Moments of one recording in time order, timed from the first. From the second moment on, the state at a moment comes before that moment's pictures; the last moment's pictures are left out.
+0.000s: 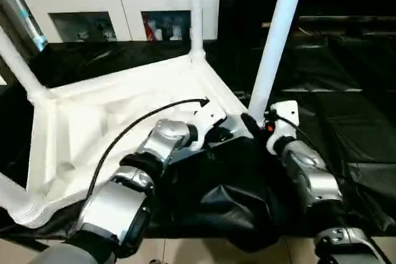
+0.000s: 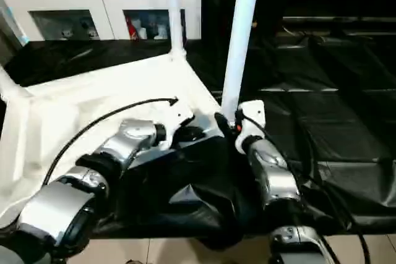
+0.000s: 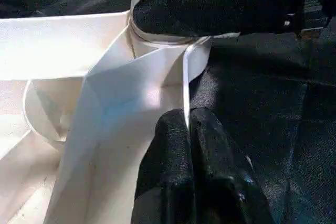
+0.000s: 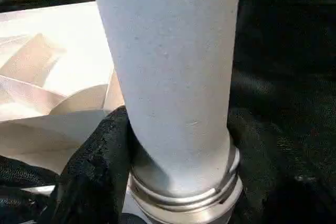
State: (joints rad) left arm -0.91 0.01 -0.16 1.20 0.14 -0.11 -0.82; right arm -0.45 -0.14 -0.06 0.58 0.12 0.06 0.38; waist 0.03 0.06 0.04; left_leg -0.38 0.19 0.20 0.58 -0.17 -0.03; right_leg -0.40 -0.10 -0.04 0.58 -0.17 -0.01
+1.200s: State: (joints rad) left arm -0.87 0.06 -0.20 1.16 0.13 -0.22 -1.17; right arm -0.20 -0.61 -0.08 0.24 0.34 0.20 1.09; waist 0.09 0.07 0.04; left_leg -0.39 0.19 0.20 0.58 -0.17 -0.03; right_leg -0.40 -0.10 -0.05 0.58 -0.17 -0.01
